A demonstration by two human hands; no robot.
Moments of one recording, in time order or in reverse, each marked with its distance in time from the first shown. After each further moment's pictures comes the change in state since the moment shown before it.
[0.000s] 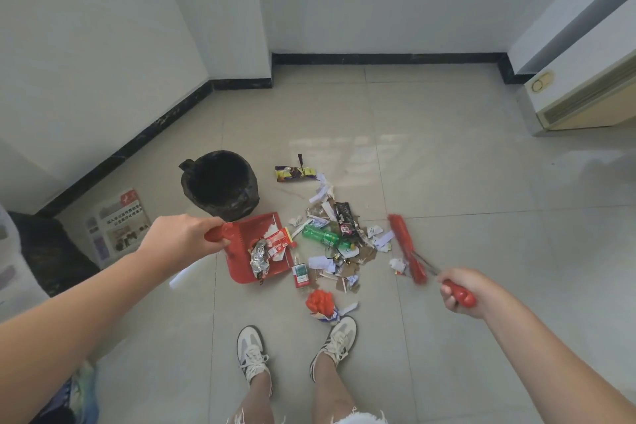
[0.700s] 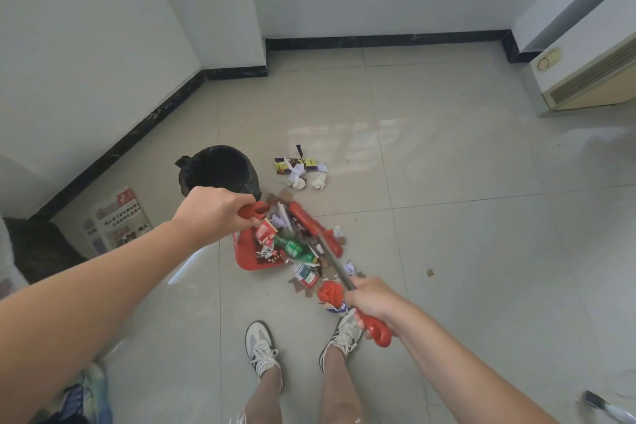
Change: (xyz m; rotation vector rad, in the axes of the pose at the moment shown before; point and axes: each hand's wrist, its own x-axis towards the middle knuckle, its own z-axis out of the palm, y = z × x) left_hand 0.073 0.004 0.009 0.071 0.028 0.230; right_hand -0.047 0.021 0.163 -0.473 -0.285 -0.185
